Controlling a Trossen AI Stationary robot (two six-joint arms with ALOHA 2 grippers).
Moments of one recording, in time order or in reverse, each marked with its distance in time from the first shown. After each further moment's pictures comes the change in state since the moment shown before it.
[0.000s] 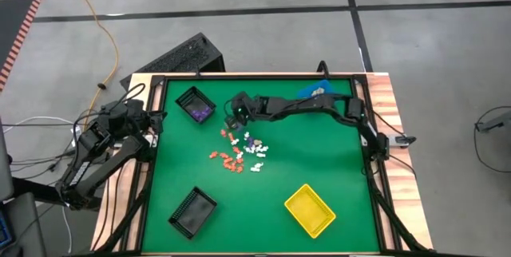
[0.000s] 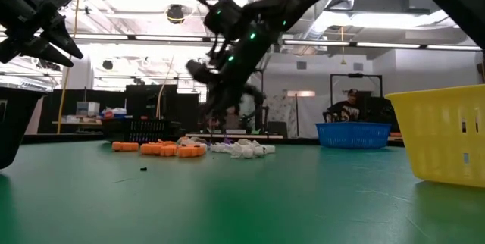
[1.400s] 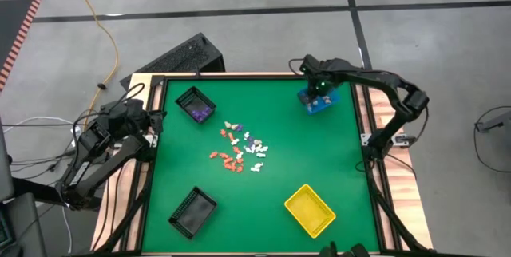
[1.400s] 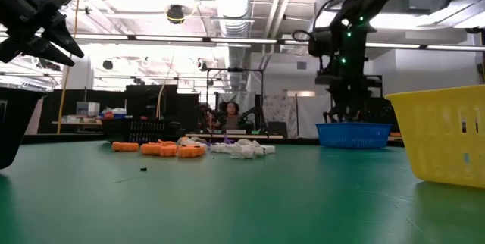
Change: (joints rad) left arm 0.000 0.000 0.000 0.013 -0.003 -0.005; right arm -0.521 -0.541 -0.506 -0.581 -0.134 -0.247
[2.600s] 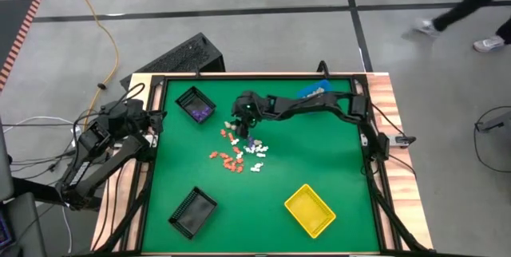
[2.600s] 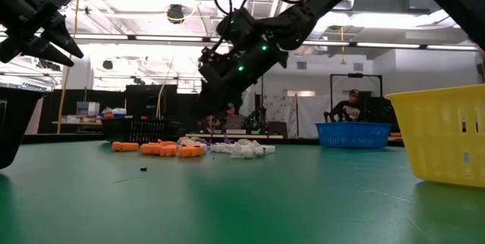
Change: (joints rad) left arm 0.000 0.000 0.000 -0.007 0.002 0.001; right arm 0.482 0.515 0.330 0.899 -0.233 -0.326
